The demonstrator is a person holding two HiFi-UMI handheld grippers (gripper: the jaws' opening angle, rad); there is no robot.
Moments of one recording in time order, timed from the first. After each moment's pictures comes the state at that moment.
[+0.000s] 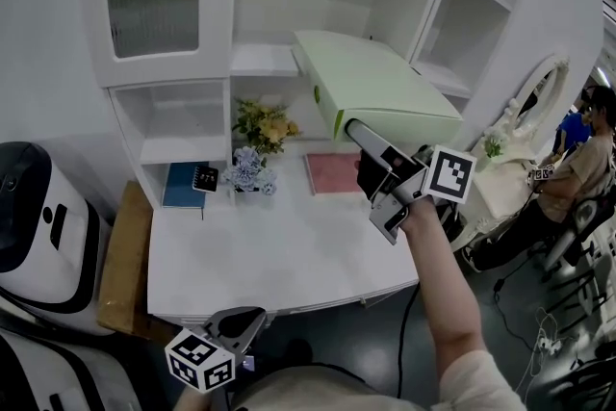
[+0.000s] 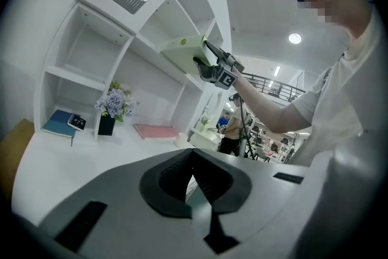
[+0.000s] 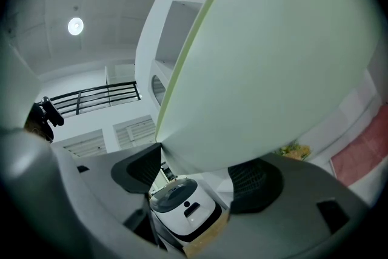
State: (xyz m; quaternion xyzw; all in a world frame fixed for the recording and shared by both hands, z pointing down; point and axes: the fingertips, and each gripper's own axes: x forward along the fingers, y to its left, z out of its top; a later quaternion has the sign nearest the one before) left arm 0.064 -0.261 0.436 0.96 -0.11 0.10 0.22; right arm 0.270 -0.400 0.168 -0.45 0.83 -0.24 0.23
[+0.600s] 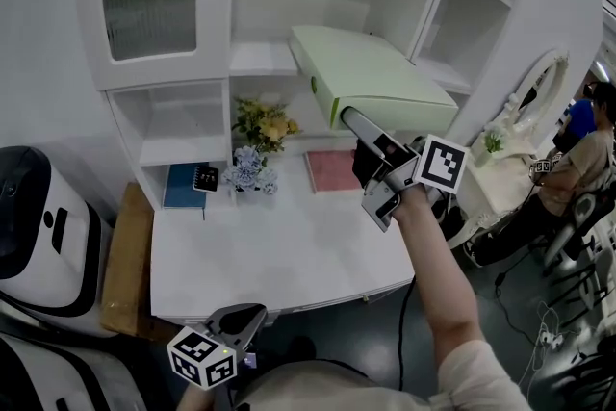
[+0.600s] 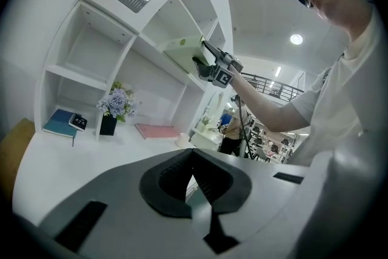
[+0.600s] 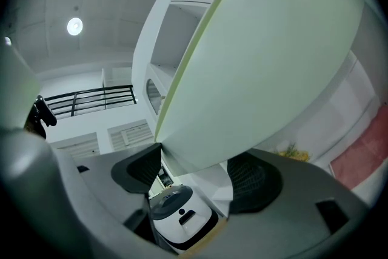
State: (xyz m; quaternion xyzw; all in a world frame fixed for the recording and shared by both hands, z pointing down) left arm 0.060 -0.270 0.438 0.96 -0.11 0.10 0.23; right arm 0.278 -0.422 0.169 -0.47 0.82 -0.23 0.24
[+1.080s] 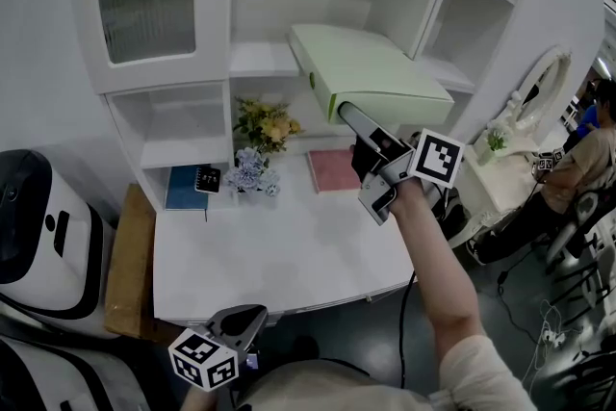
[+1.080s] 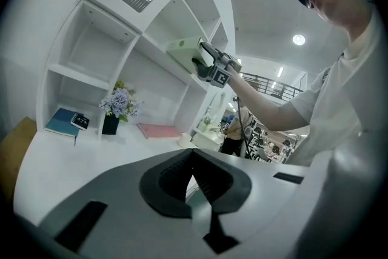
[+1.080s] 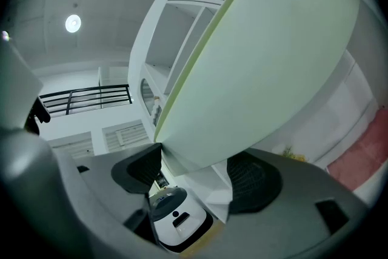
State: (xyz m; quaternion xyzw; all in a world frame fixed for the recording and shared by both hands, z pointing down) left arm 0.058 -0.264 0.440 0.96 -0.12 0.10 0.23; right arm 0.284 -0.427 0.172 -0.48 0.81 -0.22 0.24
